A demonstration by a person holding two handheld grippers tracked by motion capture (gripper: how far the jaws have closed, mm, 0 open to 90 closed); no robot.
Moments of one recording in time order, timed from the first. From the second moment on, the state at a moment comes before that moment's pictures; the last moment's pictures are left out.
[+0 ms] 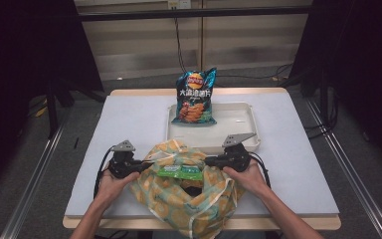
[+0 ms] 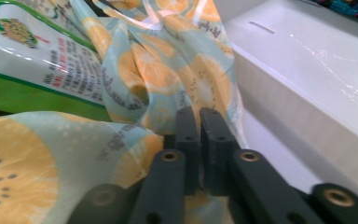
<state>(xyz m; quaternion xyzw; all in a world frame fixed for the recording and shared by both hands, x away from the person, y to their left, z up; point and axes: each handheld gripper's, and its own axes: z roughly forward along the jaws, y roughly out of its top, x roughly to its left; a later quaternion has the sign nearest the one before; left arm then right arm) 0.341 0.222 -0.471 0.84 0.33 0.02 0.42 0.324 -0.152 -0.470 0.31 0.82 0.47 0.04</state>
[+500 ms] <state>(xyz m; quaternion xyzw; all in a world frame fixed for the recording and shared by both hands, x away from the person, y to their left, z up) 0.319 0.234 -0.439 0.80 0.34 0.08 0.48 0.300 -0.171 -0.424 0.29 0.79 0.53 0.07</state>
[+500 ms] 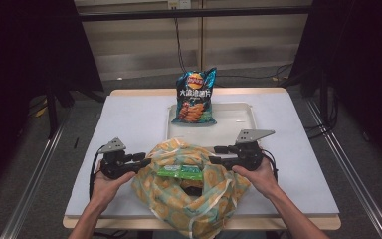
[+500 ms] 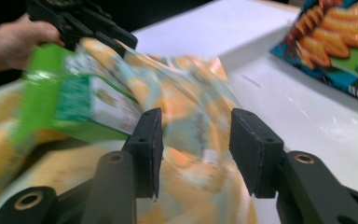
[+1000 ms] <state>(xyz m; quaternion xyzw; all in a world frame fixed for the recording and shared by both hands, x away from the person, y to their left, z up) 0.265 0.231 -0.430 0.80 0.30 0.08 0.52 0.270 -0.141 -0.401 0.22 0.80 0.55 0.05</state>
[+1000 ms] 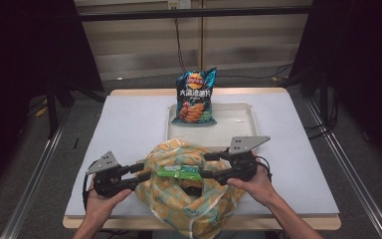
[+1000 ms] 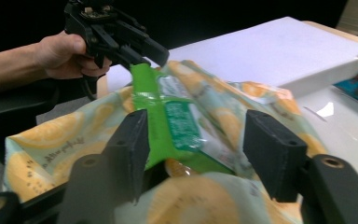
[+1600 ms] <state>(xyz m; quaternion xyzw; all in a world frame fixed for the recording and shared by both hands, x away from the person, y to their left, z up) 0.265 0.228 -0.443 0.80 0.32 0.08 0.50 0.275 -0.108 -0.426 0.19 0.84 0.50 0.05</state>
